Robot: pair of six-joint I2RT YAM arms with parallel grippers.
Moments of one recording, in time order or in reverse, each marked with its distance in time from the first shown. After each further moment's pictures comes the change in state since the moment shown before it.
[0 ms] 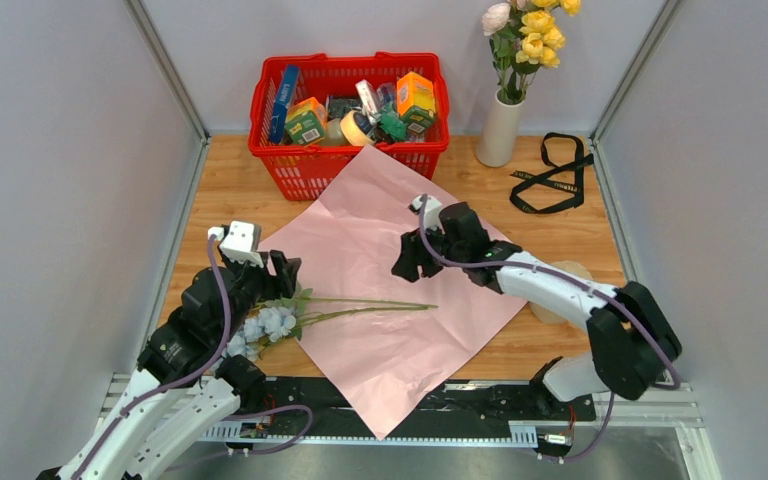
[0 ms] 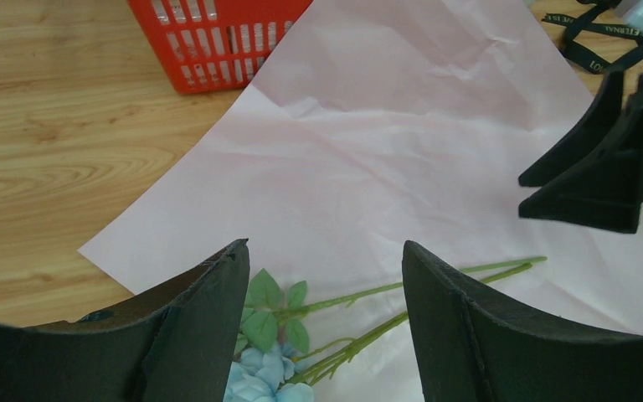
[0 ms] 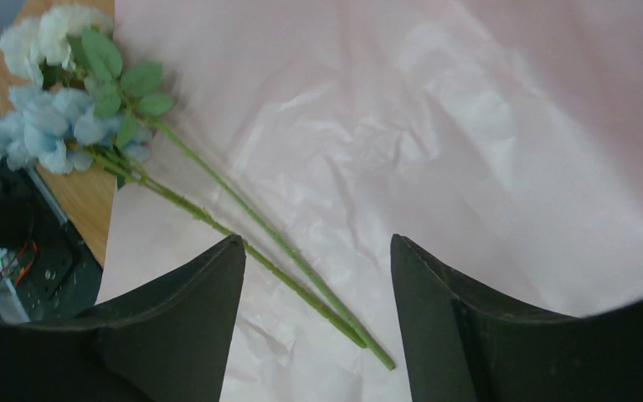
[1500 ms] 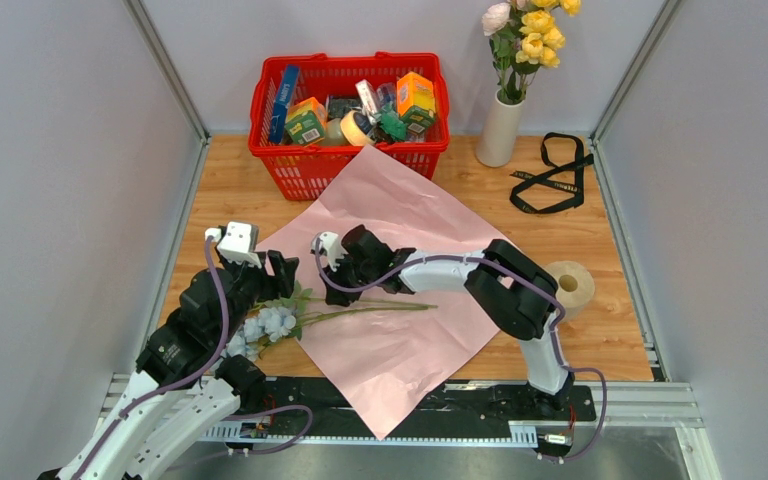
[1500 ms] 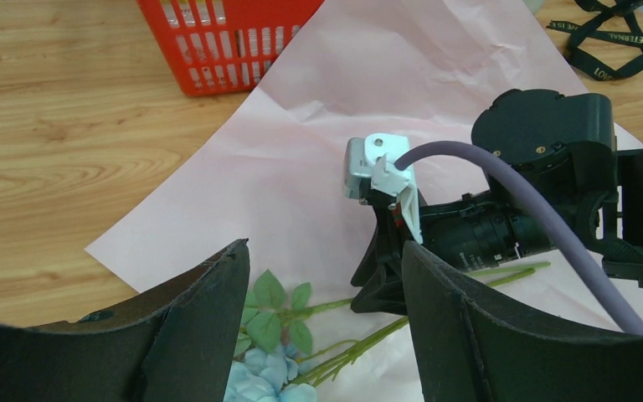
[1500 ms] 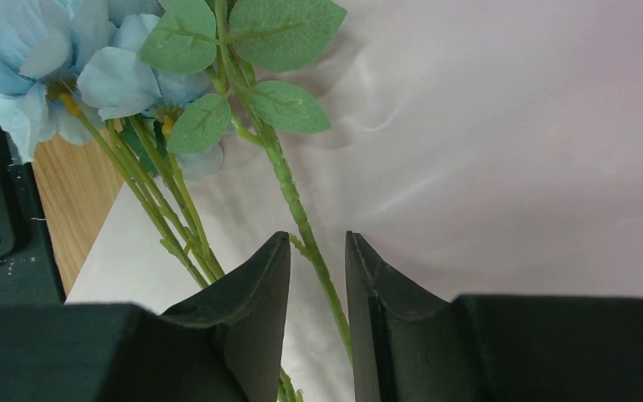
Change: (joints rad) left arm 0.000 -0.011 0.000 -0.002 -0.021 0.000; right arm 0.344 0.663 0.422 0.122 -0.064 -0.201
